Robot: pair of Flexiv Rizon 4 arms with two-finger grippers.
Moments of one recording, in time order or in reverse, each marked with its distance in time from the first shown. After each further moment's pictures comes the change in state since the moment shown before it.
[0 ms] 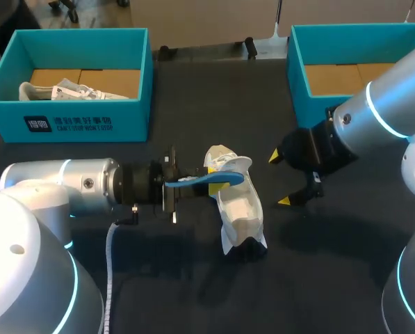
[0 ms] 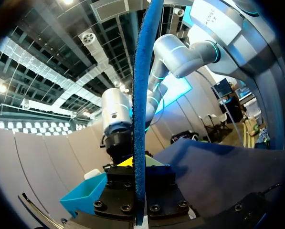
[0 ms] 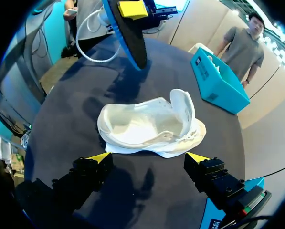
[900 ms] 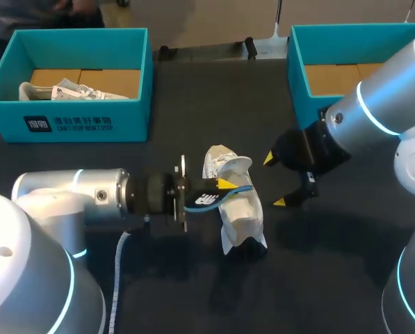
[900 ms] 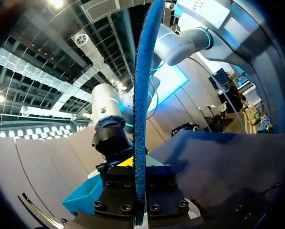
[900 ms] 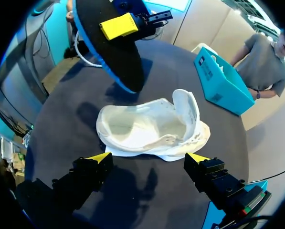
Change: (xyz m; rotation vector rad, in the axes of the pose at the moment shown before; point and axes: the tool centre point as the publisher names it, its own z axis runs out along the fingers) left arm 0.014 0.023 0.015 -0.033 -0.002 0.071; right arm -0.001 0.003 0.012 -0.005 0.034 -0.004
